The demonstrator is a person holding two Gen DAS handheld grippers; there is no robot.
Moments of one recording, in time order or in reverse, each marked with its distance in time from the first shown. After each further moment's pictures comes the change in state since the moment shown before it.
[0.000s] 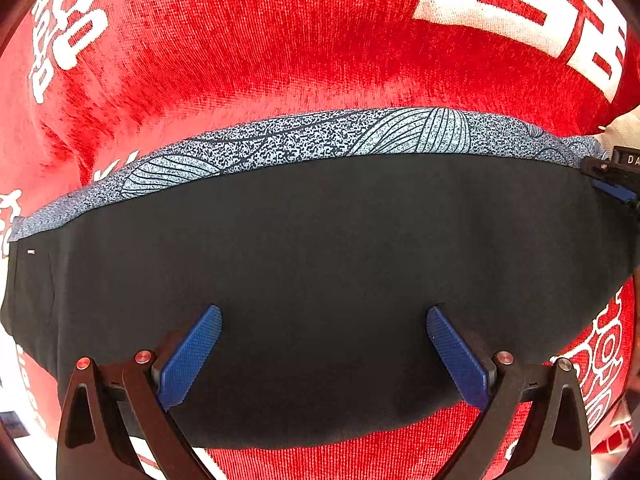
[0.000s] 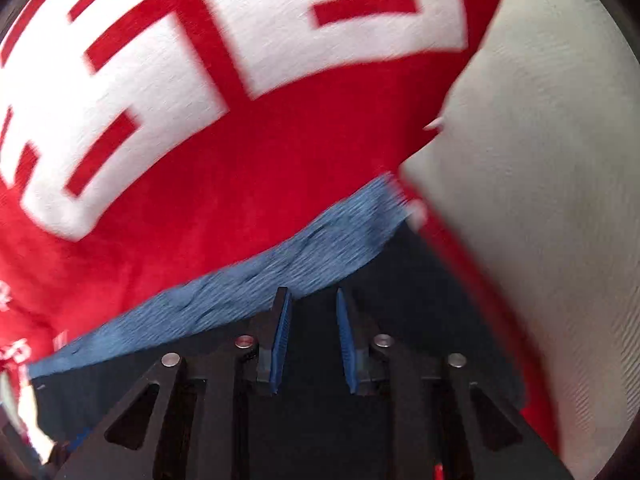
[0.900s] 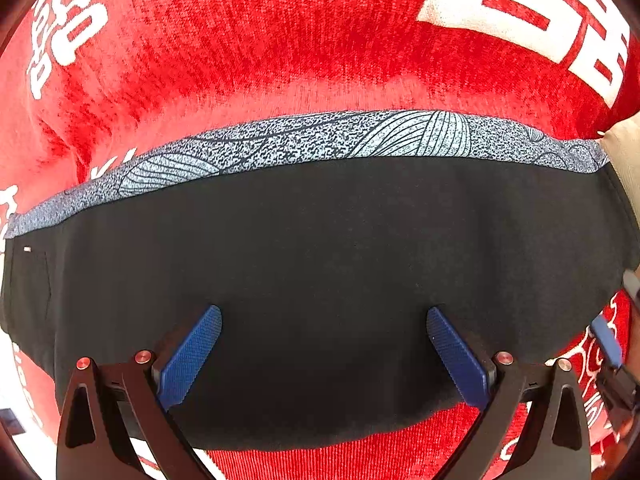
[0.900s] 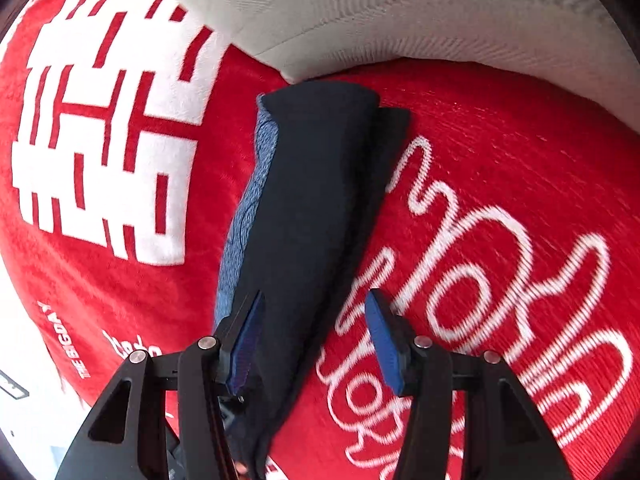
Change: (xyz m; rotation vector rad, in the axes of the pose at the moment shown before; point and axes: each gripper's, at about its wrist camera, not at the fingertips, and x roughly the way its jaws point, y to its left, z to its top) left arm -0.001 0.010 0.008 -0.008 0.005 -0.015; right arm -0.036 -0.086 -0.135 0.684 0.009 0.573
